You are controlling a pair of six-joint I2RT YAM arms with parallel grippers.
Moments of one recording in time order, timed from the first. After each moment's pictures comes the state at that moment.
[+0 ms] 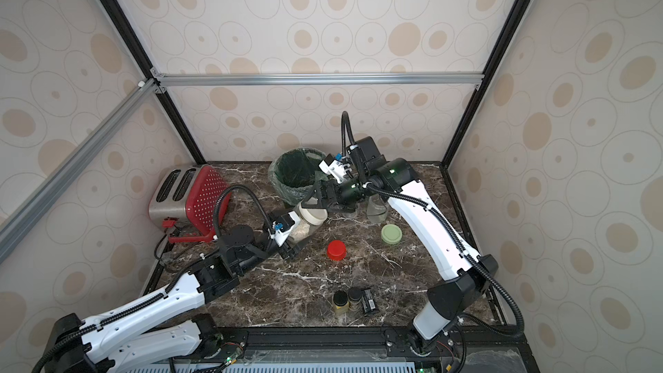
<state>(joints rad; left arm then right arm) -0.84 0.98 0.66 0.19 -0.03 0.32 0.56 1.60 1.86 -1.14 -0.76 0.43</state>
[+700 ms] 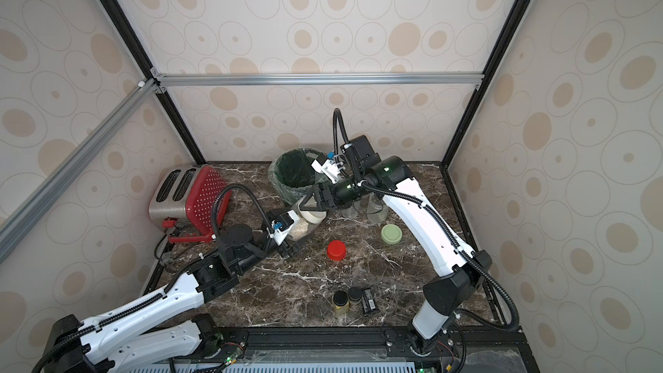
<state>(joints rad) -0.84 0.97 0.68 0.18 -0.04 0.33 0.58 1.64 1.91 -1.13 -0.75 0.23</state>
